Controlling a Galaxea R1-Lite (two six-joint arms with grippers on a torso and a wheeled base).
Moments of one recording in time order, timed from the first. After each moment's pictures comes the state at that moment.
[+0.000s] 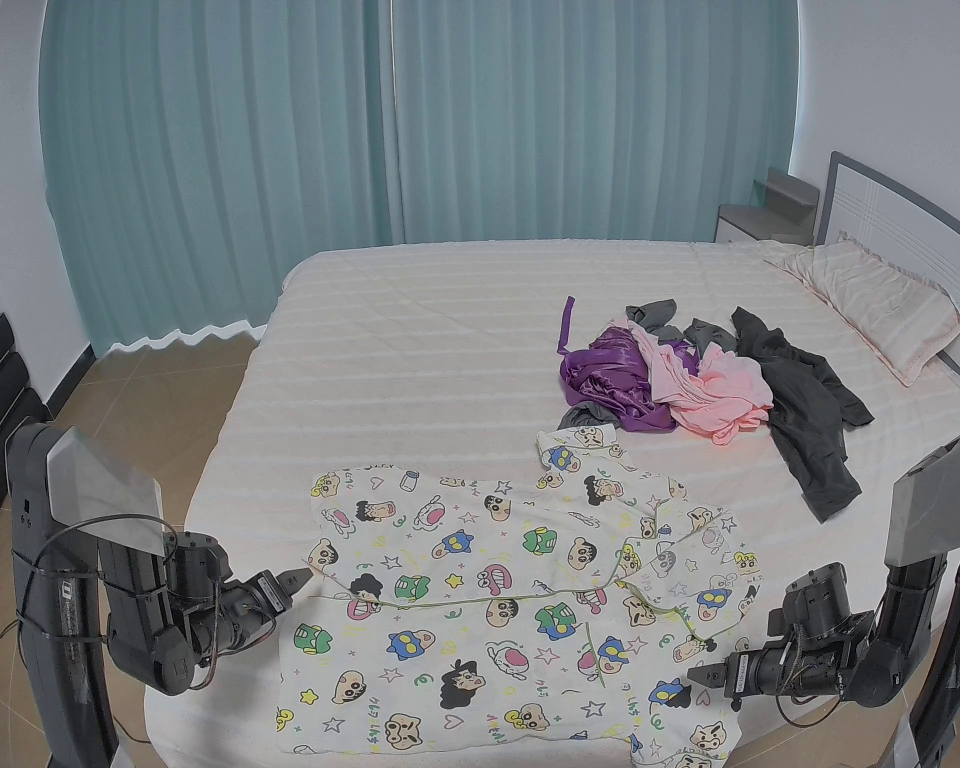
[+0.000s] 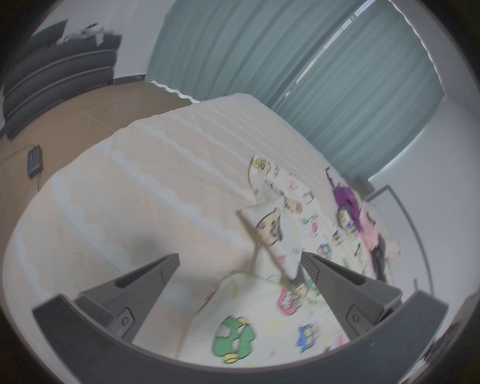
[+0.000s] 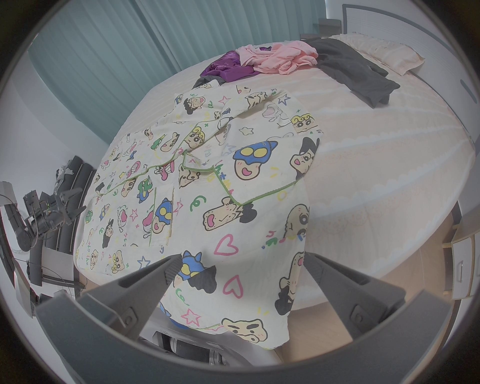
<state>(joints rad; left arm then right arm) -0.09 2.37 -0.27 -1.49 -0.08 -0.66 0.33 2.11 -0.02 -1.13 -0.02 0.42</state>
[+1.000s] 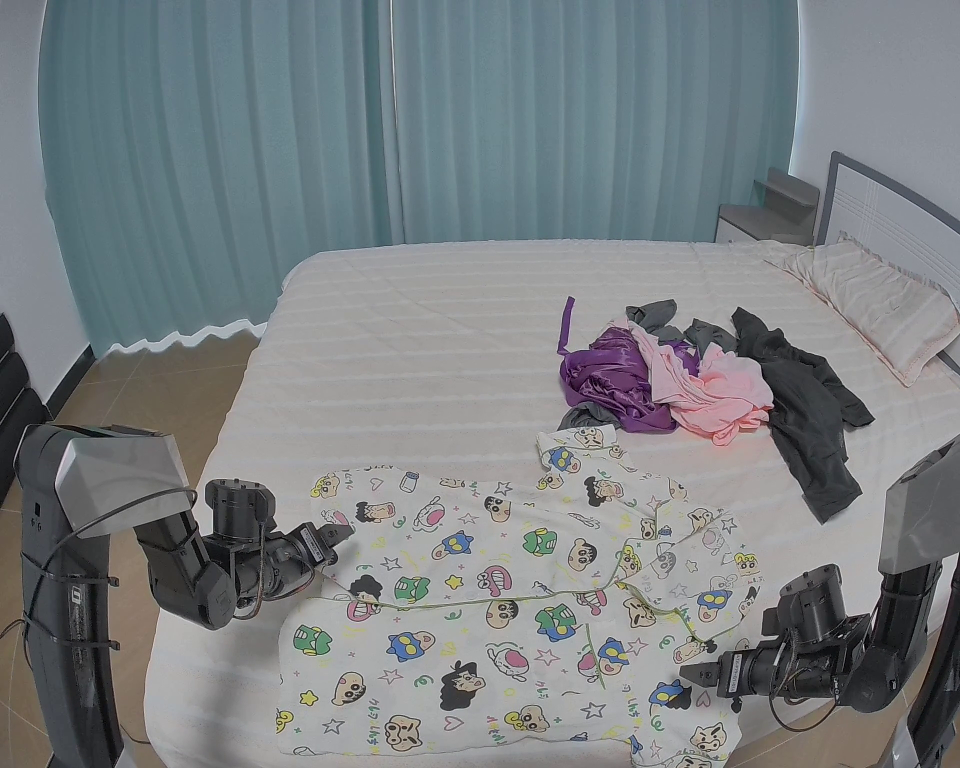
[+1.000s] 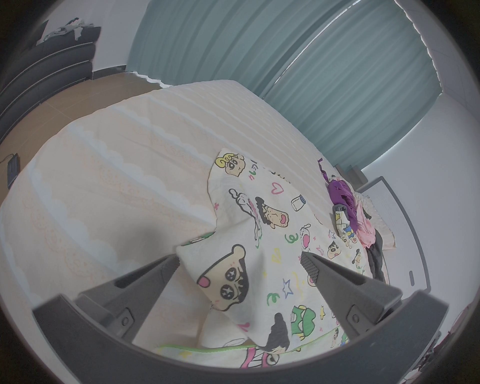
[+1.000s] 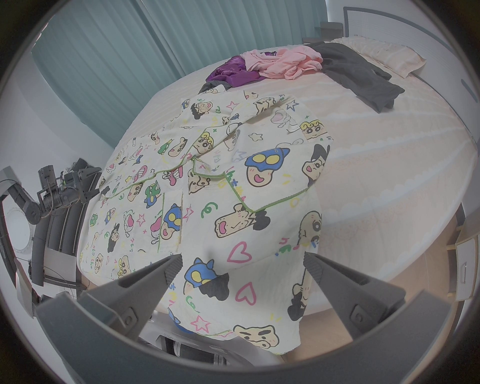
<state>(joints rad) -0.13 2.39 -0.71 -1.05 -0.14 -0.68 0.37 2.12 -0.02 -1.18 -0.03 0.45</state>
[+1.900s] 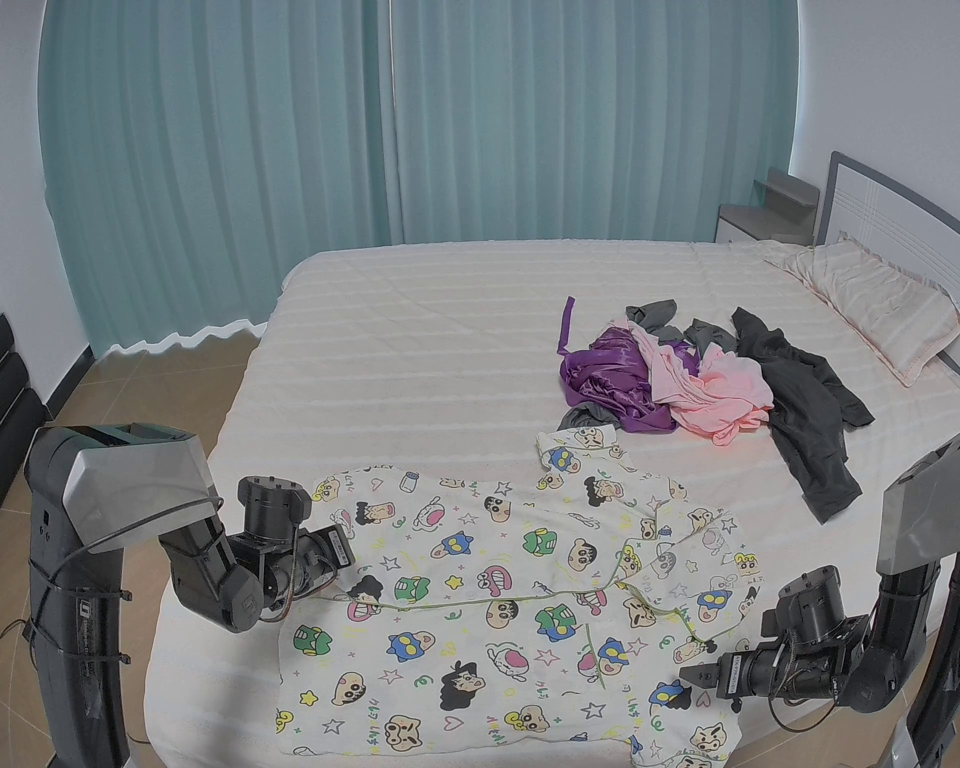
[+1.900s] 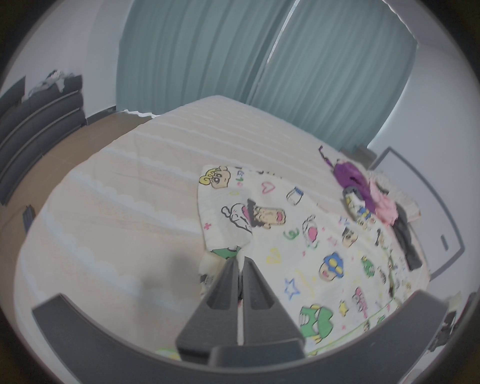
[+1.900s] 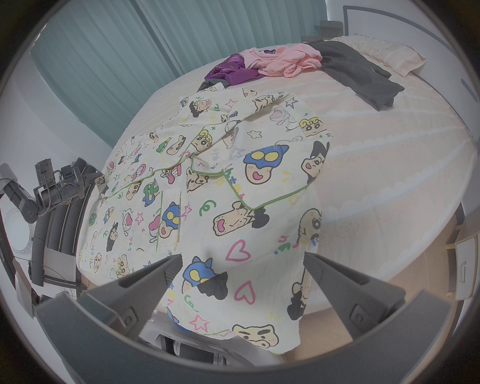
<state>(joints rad) -0.23 2.38 -0.75 -1.02 0.08 -0.52 0.37 2.13 -0.02 -1.18 -0.03 0.46</state>
